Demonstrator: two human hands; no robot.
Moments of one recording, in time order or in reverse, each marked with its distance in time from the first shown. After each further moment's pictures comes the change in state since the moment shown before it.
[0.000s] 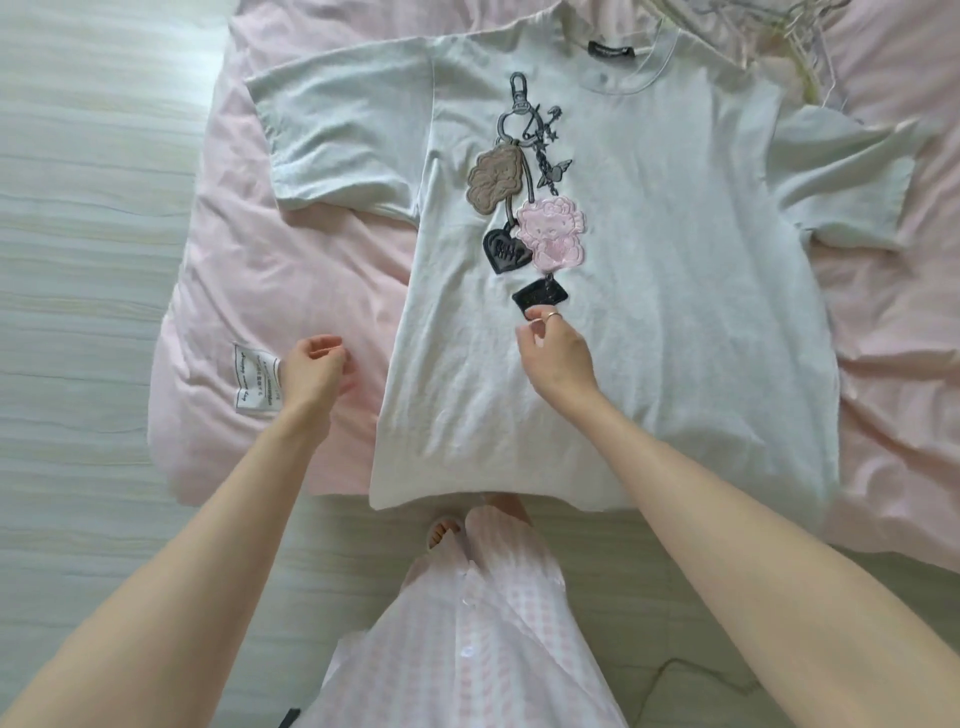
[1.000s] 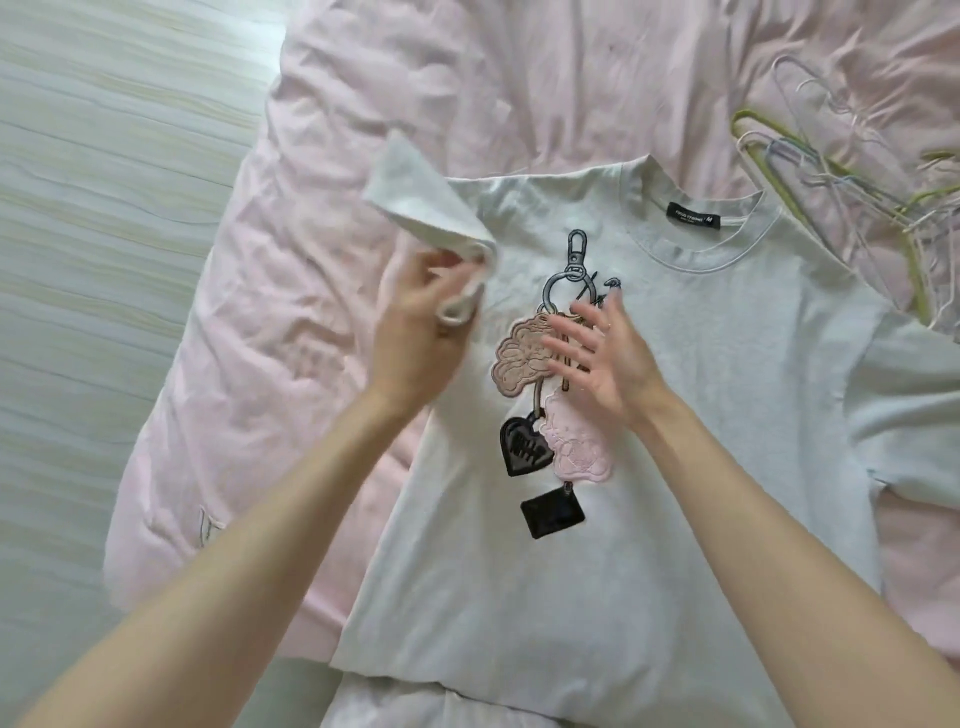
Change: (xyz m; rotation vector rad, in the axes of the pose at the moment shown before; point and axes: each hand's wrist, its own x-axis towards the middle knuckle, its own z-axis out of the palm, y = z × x) left_hand 0.086 0.193 0.136 0.326 -0.086 0.989; right_hand 0.230 -0.090 -0.070 0.837 -0.365 0.320
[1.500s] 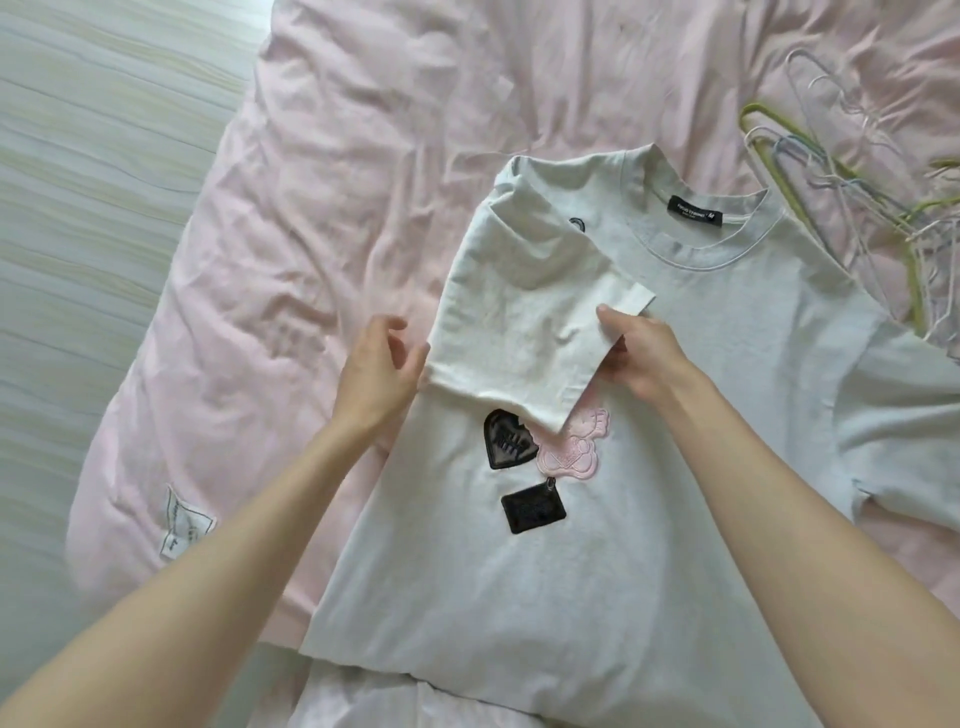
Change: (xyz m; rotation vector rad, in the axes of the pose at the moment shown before) left_hand -0.050 -0.050 0.012 0.116 -0.151 -0.649; right_hand 0.026 -0.008 -0.039 -0.047 0.258 0.046
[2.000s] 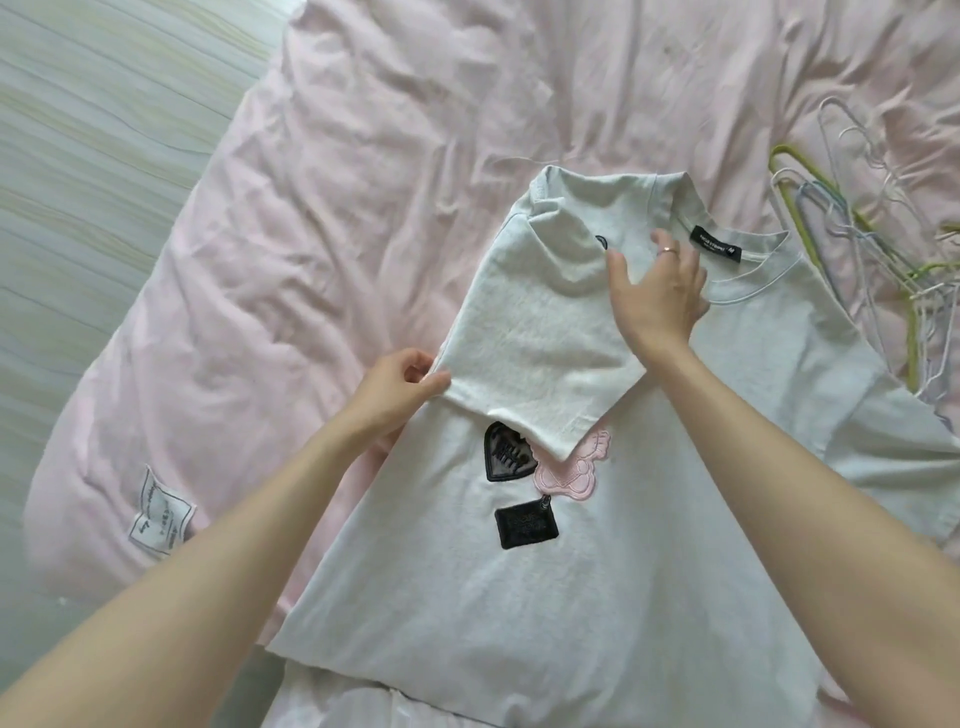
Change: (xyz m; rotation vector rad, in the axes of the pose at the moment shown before) left_hand 0.003 -0.011 0.005 -0.256 -0.333 -0.190; right_hand 0.020 -0.042 0.037 -1.011 0.405 -0.600
